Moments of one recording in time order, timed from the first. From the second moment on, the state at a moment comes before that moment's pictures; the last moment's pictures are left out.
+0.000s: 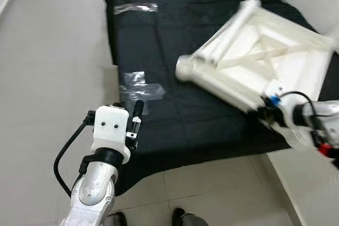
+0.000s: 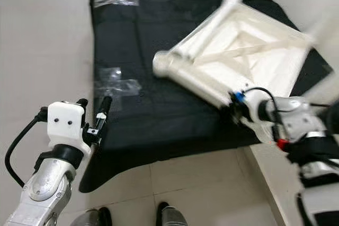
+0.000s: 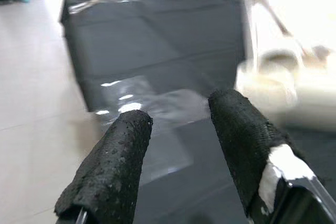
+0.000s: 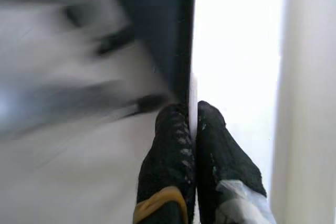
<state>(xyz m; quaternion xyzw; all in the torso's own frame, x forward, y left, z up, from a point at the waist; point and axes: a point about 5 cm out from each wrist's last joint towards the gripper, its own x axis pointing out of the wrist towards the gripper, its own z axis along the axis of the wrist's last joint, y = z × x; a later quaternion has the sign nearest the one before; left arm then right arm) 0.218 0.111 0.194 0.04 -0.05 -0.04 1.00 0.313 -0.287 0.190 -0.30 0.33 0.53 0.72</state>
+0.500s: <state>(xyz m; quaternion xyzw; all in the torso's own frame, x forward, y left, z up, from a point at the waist) 0.219 0.111 0.194 0.04 -0.05 -0.05 1.00 0.352 -0.265 0.201 -0.52 0.25 0.46 0.68</state>
